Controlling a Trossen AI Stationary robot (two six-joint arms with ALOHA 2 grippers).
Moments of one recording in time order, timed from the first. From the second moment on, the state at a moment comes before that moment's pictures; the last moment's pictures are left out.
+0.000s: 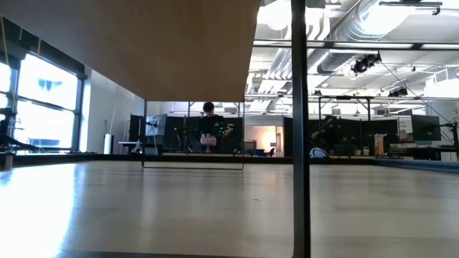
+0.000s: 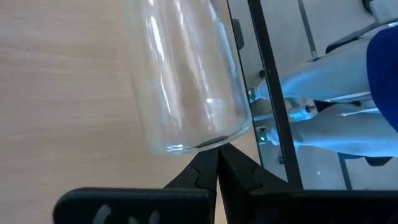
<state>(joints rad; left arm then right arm) -0.58 1.43 1.18 -0.63 0.11 -0.52 0.59 2.12 2.15 -1.15 0.46 1.15</state>
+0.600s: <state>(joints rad) -0.53 1.43 1.13 -0.59 0.12 -0.52 0.55 2.07 2.15 -0.91 0.36 1.02</state>
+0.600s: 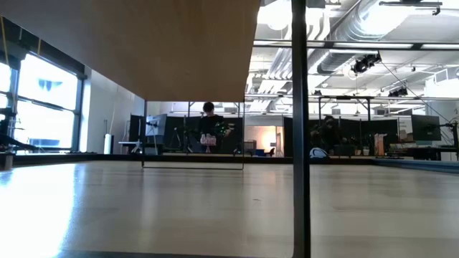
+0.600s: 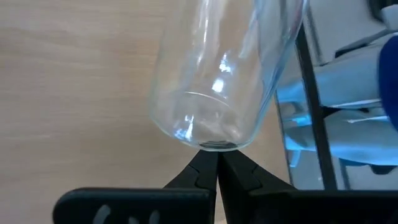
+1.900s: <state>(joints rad) -0.46 1.46 1.07 -0.46 0.24 -0.51 0.44 2.03 2.15 -0.84 0.10 0.86</state>
